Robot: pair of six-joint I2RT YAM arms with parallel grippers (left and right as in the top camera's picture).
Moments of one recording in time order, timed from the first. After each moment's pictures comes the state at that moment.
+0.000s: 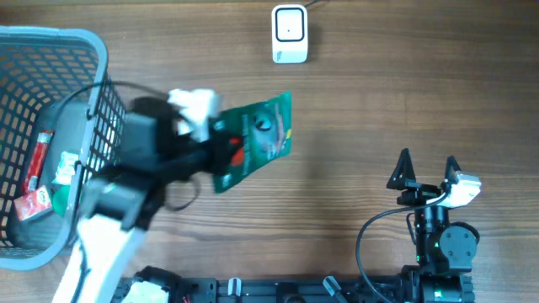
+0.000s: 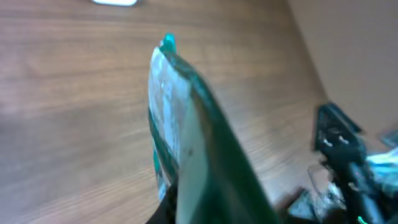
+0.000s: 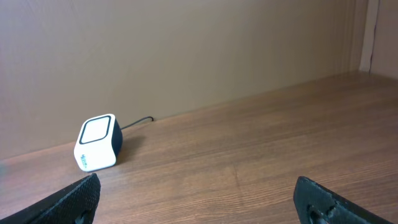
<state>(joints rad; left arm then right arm) -0.31 1.06 1.06 -0.74 0.47 -0.35 -0.04 0.01 0.01 0.01 0.04 0.23</state>
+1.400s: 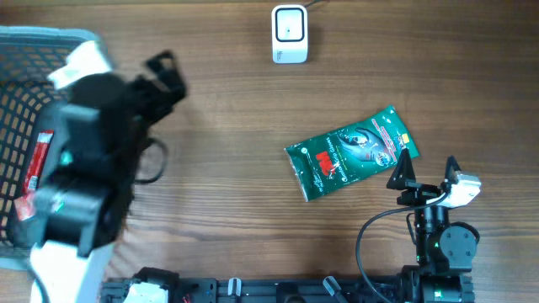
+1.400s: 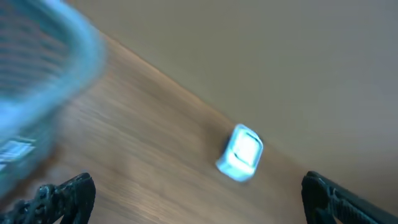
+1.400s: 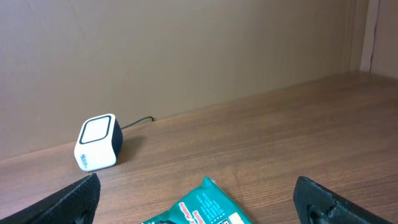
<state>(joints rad) -0.20 1.04 1.35 -0.76 -0.25 -0.72 -0.04 0.01 0.01 0.01 0.05 0.23</state>
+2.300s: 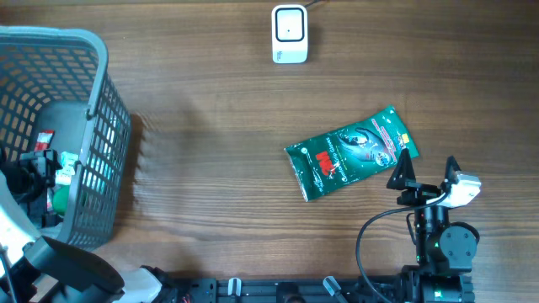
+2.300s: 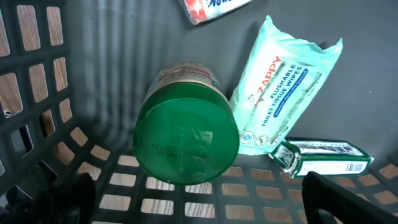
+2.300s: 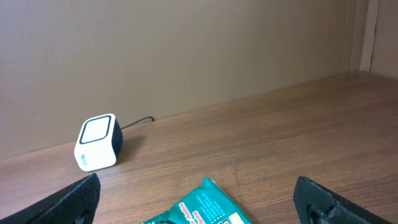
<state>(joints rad) 0.83 1.56 1.34 -1.30 0.06 -0.85 -0.04 0.01 0.01 0.01 0.05 0.23</state>
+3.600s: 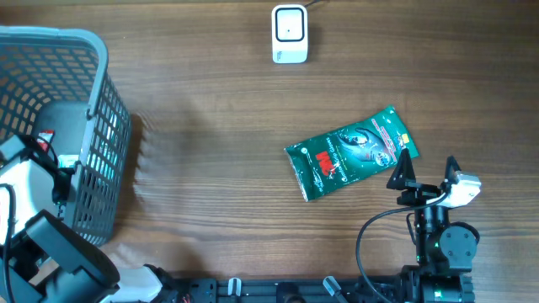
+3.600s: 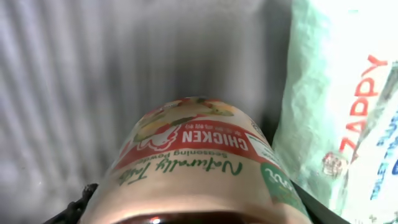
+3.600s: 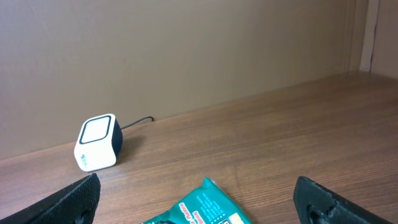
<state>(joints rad) 0.72 1.61 0.99 -0.92 0.00 -0.82 -0.04 0.01 0.01 0.01 0.04 0.23</state>
